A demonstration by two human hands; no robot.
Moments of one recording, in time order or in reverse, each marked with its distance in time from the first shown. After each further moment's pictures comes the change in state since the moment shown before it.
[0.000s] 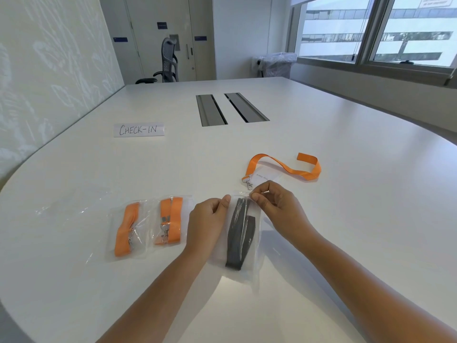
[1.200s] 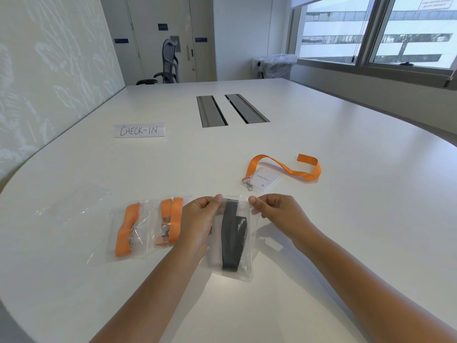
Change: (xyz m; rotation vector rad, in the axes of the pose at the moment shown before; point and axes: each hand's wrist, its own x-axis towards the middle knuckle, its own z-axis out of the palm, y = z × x) left_hand 0.004 0.000 -0.007 -0.572 0.009 -0.354; right_hand 0.002 -0.004 -0.002 0.000 -0.074 0.269
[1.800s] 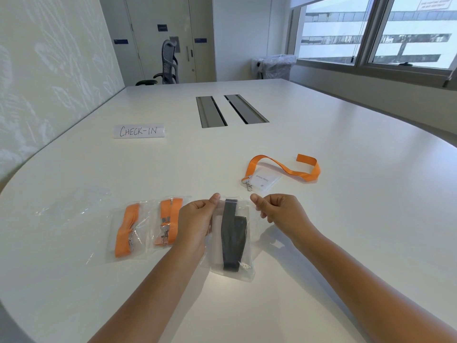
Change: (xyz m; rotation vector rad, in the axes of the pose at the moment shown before) left_hand 0.003 -0.002 -0.003 0.001 0.023 -0.010; right_hand 0.003 0.001 0.001 -0.052 0.078 0.047
